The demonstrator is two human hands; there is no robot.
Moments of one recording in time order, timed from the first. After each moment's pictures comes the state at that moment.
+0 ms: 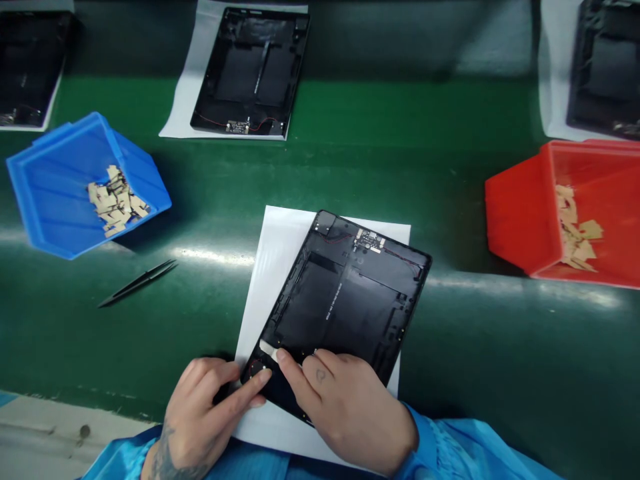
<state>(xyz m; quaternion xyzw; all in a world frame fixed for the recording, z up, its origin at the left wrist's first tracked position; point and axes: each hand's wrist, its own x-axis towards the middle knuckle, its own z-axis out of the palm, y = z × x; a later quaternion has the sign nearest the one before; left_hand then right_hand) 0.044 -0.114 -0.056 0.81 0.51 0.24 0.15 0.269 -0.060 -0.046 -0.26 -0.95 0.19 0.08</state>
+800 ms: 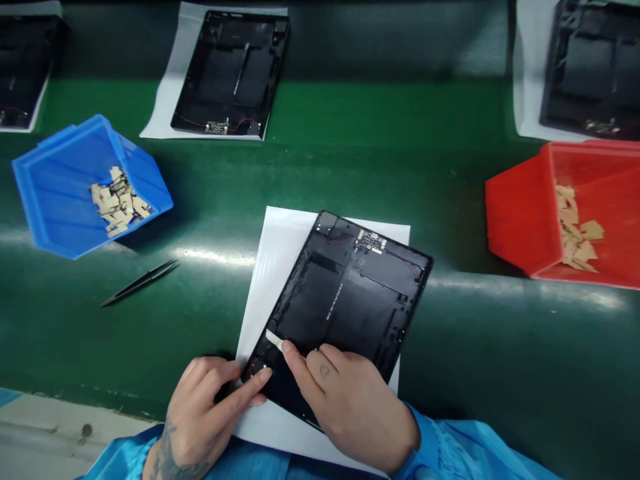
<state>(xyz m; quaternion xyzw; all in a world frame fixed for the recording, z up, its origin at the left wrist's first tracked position) 0.044 -0.115 -0.058 0.81 0.52 0.23 0.15 0.270 -0.060 -0.047 -0.27 -0.95 0.17 0.05</state>
